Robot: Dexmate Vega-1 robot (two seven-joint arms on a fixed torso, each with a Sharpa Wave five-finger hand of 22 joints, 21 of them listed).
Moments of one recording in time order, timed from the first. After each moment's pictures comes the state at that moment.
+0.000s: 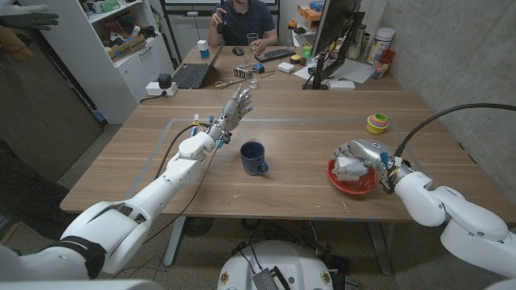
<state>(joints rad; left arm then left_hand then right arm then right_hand) 0.59 0.37 0.51 -0.99 -0.57 -0.40 -0.34 0.05 0.09 0.01 0.16 0.26 -0.17 -0.14 0.20 0.19 -0.17 -0.04 0.20 0.18 -0.17 0.03 0.19 0.19 -0.17 0.09 0.35 0.20 -1.54 -1.06 -0.11 -2.27 -0.55 -0.34 -0.09 0.97 -0.14 0.30 -0.11 0.20 0.83 -0.07 0.31 0.35 0.75 -0.01 0.39 0.26 0.83 0.07 0.30 0.42 1.00 -0.13 0.89 0.29</state>
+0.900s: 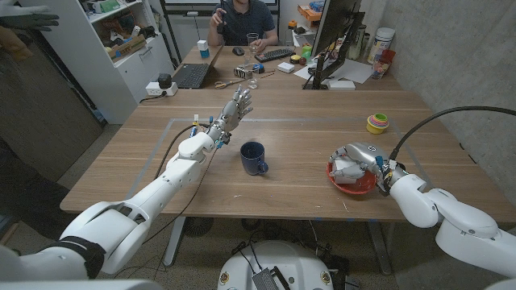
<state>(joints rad) 0.59 0.37 0.51 -0.99 -0.57 -0.40 -0.34 0.05 0.09 0.00 0.16 0.26 -0.17 -0.14 0.20 0.19 -0.17 -0.04 0.20 0.18 -0.17 0.03 0.19 0.19 -0.17 0.09 0.35 0.20 -1.49 -1.11 -0.20 -2.24 -0.51 -0.36 -0.13 0.97 -0.14 0.29 -0.10 0.20 0.84 -0.07 0.29 0.35 0.75 -0.01 0.39 0.26 0.84 0.07 0.29 0.41 1.00 -0.13 0.89 0.28</state>
